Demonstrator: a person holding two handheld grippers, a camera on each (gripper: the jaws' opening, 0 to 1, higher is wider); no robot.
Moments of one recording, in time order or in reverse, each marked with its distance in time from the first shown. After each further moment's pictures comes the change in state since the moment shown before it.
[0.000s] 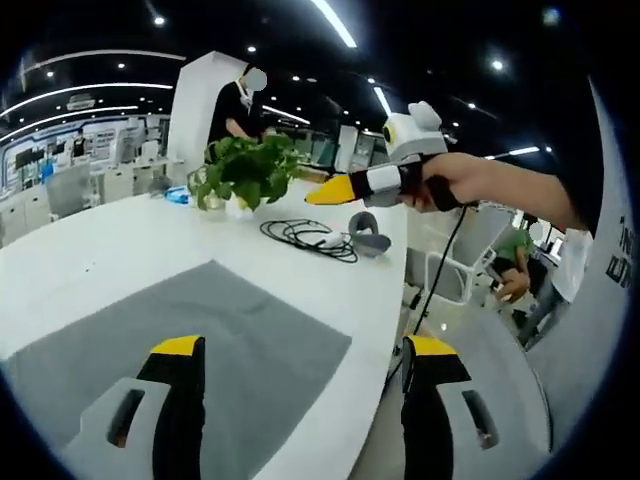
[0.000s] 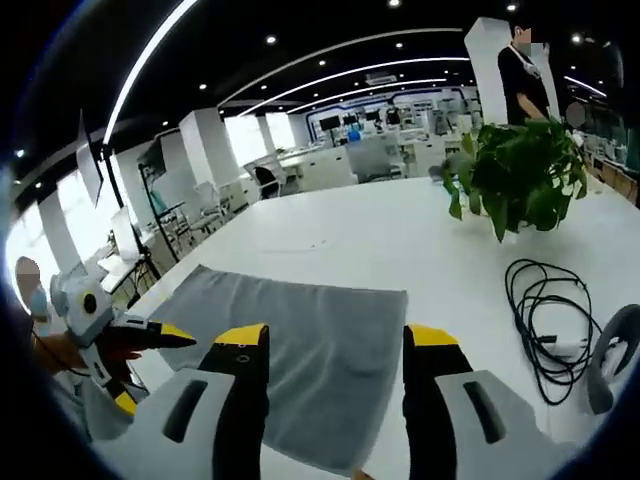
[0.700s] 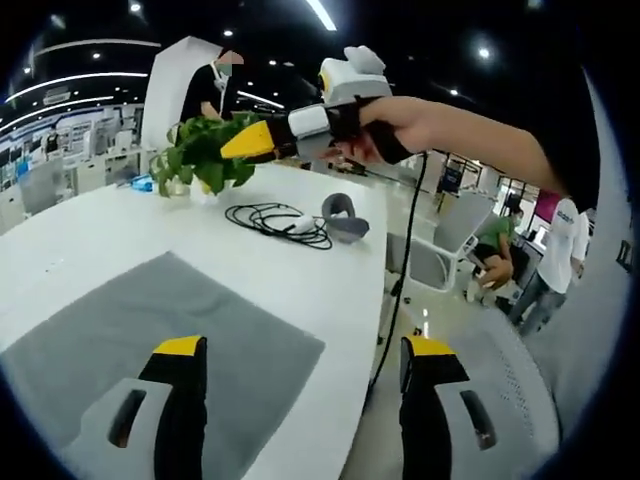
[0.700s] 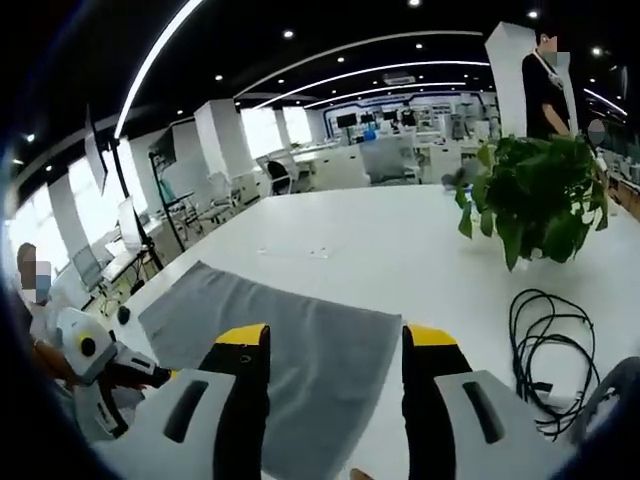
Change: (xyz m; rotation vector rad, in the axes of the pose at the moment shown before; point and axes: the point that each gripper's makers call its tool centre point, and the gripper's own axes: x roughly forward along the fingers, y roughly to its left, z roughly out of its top) left arm 0.055 -0.030 -0.008 -0.004 0.056 -0.081; right arm 0.035 -0.022 0.029 -0.075 0.026 0.074
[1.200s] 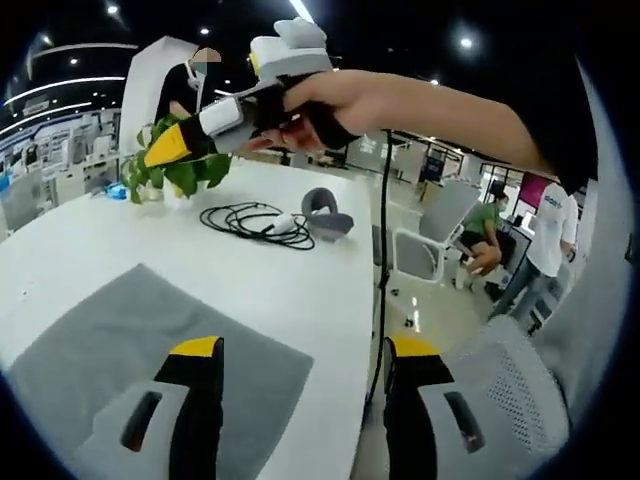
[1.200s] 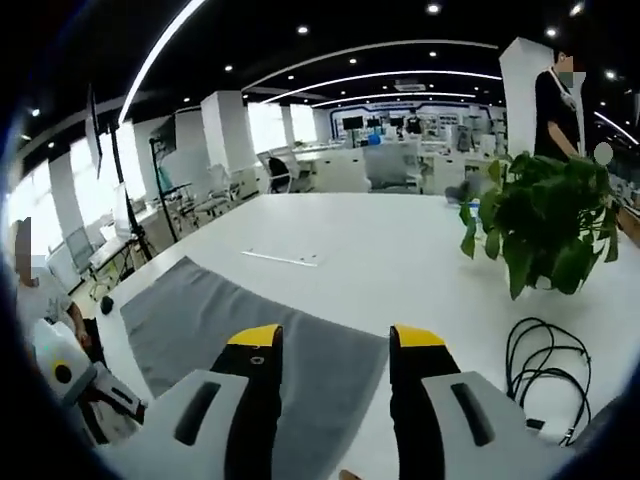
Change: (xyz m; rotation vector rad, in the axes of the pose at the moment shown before) left arm 0.034 -0.020 0.007 0.070 0.027 -0.077; right arm 0.038 -0.022 0.016 -0.061 -0.021 -0.035
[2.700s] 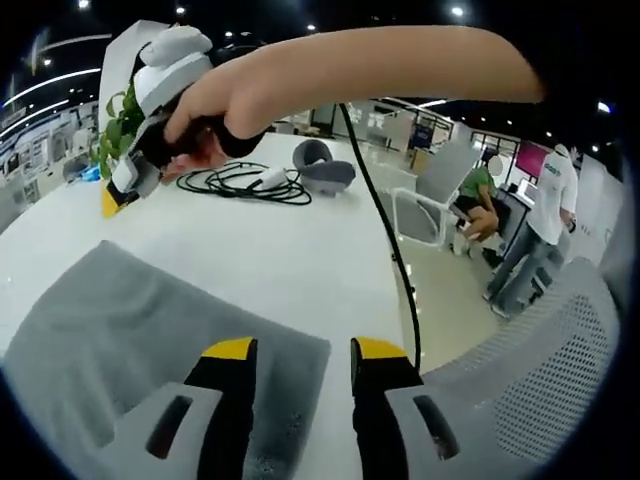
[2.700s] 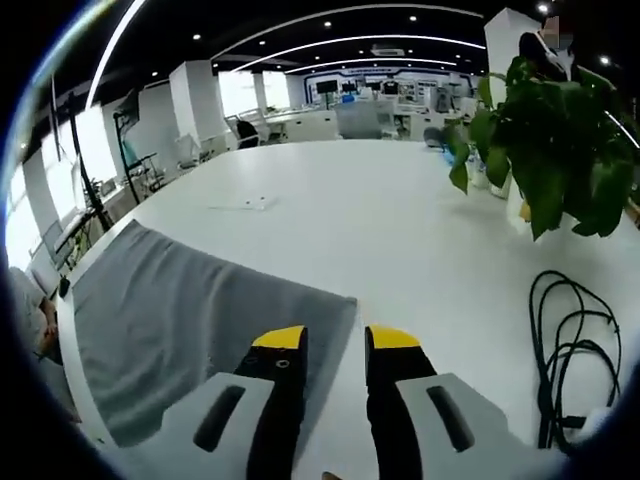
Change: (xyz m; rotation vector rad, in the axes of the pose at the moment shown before) left arm 0.071 0.013 -0.053 0.062 0.135 -0.039; right arm 0.100 -0.056 -0.094 0.020 0.167 -0.098
